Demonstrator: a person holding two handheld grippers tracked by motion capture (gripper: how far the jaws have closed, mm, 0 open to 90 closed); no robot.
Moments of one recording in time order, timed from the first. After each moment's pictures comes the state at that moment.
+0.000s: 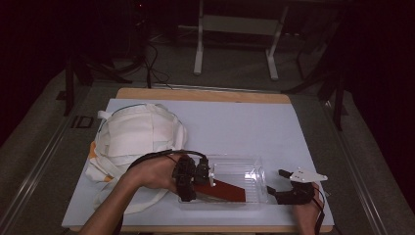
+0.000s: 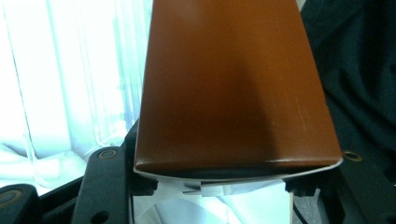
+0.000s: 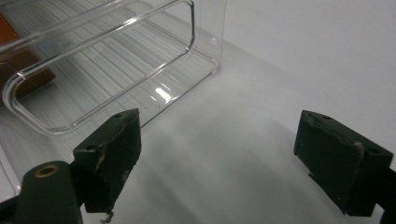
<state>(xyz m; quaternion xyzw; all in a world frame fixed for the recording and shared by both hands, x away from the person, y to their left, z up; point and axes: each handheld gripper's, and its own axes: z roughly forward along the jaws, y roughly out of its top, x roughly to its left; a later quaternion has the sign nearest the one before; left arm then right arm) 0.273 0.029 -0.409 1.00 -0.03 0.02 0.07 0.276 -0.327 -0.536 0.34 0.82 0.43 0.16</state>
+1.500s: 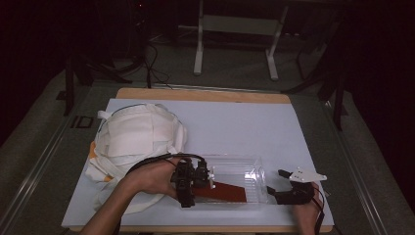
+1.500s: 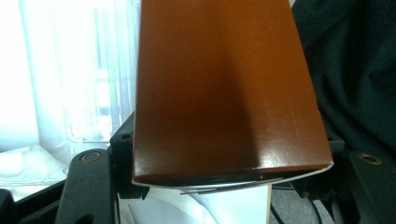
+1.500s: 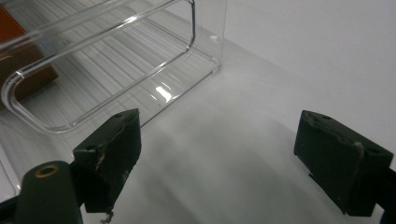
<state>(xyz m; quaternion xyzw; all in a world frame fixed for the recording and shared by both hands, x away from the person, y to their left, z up) 0.268 0.030 -0.415 1.00 0.00 -0.01 0.07 0.276 -0.327 -0.536 0.34 0.82 0.43 0.16</state>
